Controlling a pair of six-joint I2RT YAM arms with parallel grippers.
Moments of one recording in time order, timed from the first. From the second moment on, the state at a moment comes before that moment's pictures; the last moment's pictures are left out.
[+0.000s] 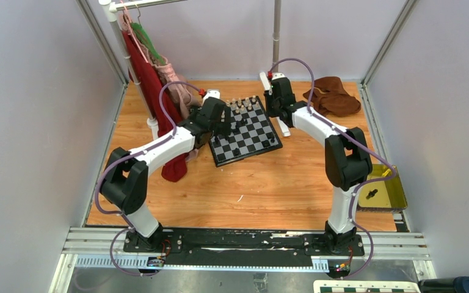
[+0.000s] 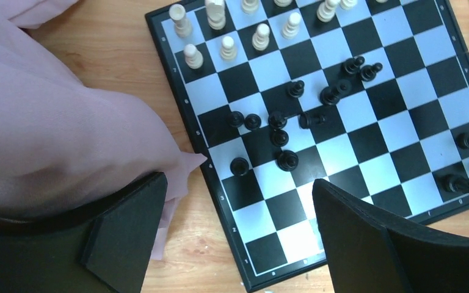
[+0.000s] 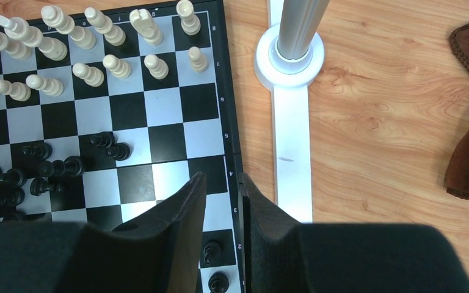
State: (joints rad) left arm -0.58 1.66 1.20 -0.25 -0.41 -0.37; right arm 0.41 1.93 1.48 -0.18 0.14 0.12
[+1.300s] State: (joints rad) left arm -0.64 1.47 1.10 -0.28 -0.39 -0.41; right arm 0.41 1.94 1.49 -0.18 0.12 0.11
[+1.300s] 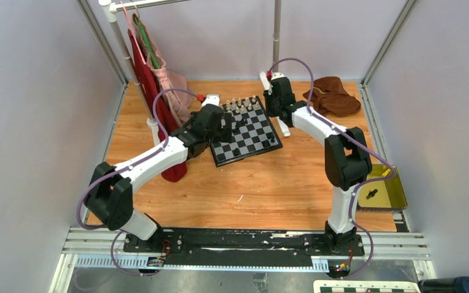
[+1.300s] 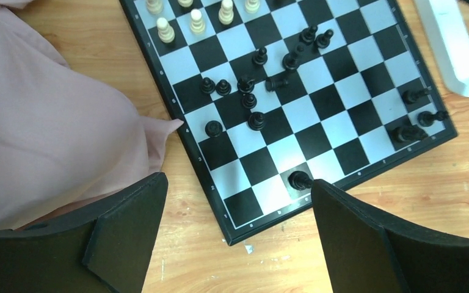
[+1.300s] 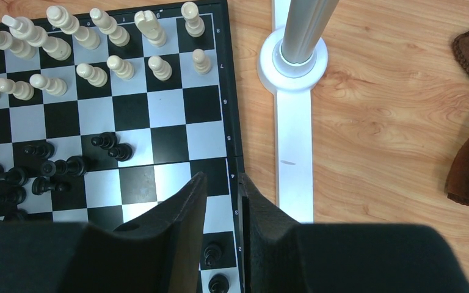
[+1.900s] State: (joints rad) left arm -0.57 1.67 1.16 -0.27 -0.36 -0.44; right arm 0.40 1.93 1.49 -0.18 0.12 0.11
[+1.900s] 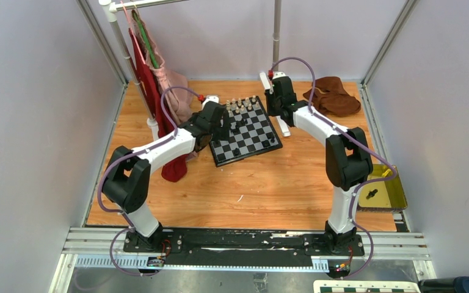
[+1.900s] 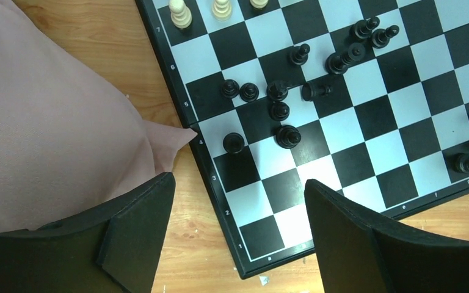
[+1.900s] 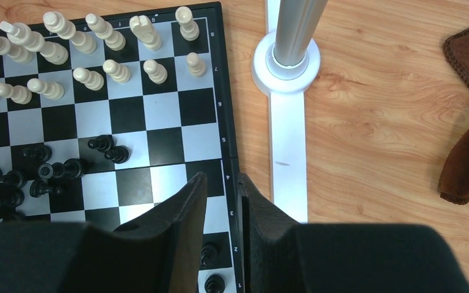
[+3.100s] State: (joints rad) left arm -0.54 1.78 1.20 -0.24 -0.28 -0.49; right arm 0.38 1.94 1.51 -0.18 0.11 0.09
